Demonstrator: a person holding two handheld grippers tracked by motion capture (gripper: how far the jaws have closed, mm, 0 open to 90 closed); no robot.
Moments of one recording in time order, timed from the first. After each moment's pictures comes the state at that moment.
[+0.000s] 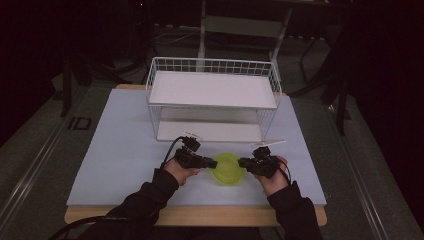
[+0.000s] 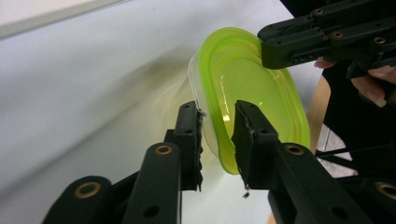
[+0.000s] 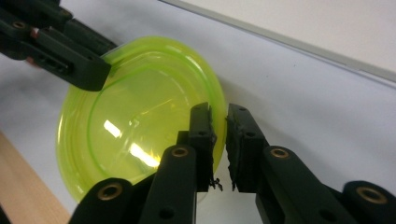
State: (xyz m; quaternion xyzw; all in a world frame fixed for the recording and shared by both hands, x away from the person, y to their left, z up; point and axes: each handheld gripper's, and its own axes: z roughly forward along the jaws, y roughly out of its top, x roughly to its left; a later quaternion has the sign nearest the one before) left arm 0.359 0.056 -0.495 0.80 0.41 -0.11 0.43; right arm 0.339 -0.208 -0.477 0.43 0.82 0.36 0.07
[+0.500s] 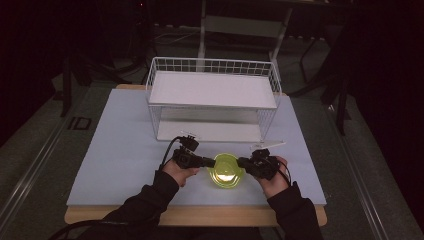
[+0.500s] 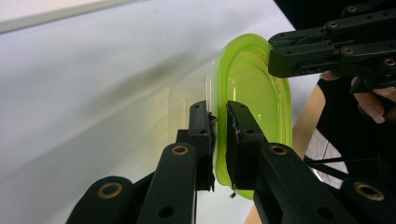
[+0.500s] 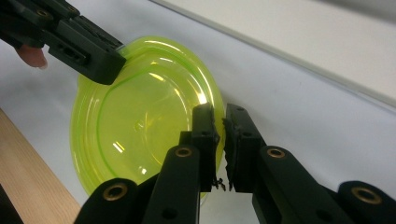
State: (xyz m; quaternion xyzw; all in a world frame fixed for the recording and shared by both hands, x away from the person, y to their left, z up) left arm 0.349 0.060 -0.477 0.78 0.44 -0.11 0.43; right arm 0.326 -0.201 -0.463 0.40 0.83 0.37 0.10
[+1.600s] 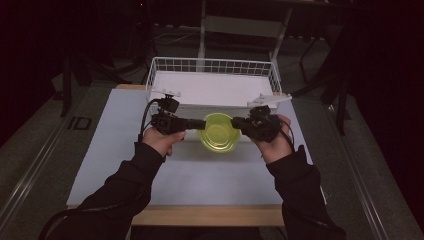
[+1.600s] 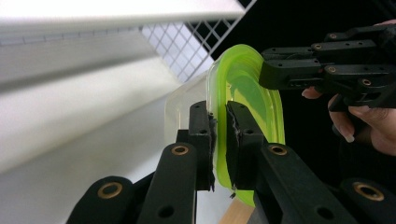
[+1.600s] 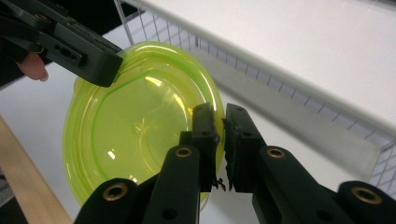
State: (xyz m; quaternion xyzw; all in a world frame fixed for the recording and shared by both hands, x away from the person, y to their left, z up) left arm 0.362 0.106 -0.350 0.73 0.45 -0.06 0.51; right arm 0.352 -0.165 -0.331 0.35 0.83 0.41 0.16
